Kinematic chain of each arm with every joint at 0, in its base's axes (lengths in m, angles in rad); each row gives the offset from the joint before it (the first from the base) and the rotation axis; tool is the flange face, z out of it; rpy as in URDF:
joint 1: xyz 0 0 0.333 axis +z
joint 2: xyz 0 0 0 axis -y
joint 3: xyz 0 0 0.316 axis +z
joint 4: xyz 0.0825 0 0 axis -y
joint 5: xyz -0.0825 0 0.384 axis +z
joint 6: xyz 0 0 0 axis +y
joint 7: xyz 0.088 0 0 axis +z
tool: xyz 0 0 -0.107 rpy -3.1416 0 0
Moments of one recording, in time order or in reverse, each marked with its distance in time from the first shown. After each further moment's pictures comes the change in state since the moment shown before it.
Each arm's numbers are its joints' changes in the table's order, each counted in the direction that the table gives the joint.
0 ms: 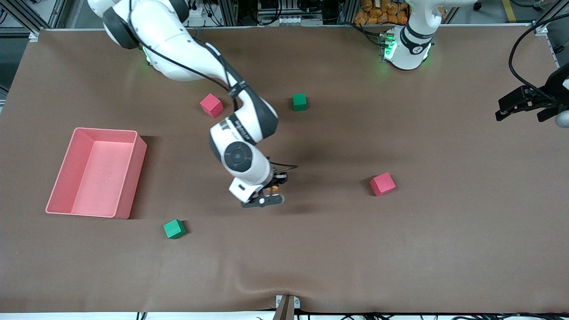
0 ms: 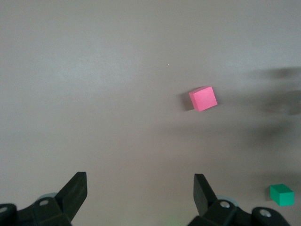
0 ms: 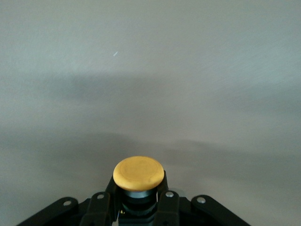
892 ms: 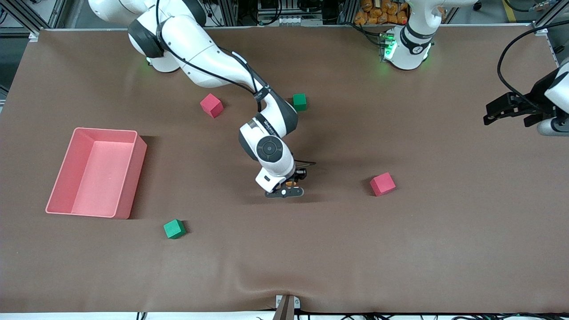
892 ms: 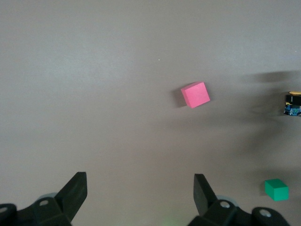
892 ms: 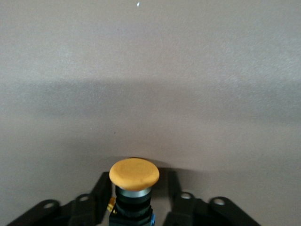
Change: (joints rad) left arm -0.027 -0.030 -0.005 -0.001 -0.019 0.001 0.007; right arm 0.081 -0.102 -0.027 0.018 -0.012 -0.117 -0.092
